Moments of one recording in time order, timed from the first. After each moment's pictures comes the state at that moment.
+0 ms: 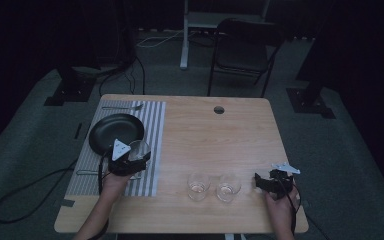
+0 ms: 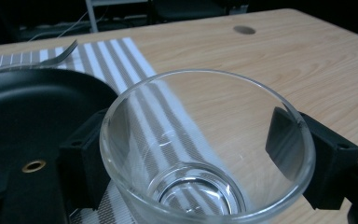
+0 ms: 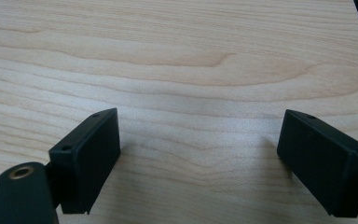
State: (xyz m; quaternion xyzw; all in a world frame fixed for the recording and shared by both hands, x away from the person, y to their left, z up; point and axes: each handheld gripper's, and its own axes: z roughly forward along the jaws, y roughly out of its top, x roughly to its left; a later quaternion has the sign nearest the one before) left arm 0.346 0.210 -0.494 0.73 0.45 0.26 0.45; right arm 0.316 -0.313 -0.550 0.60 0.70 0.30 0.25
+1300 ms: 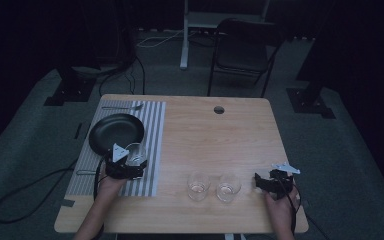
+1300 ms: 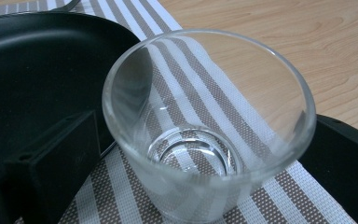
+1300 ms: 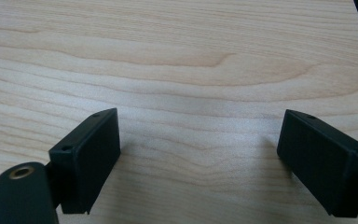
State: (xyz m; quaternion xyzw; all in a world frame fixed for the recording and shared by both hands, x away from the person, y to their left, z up) left arm 0.344 0.223 -0.519 0.74 0.48 0.25 0.40; right arm 0.316 -0.313 -0.550 0.60 0.70 0.30 0.25
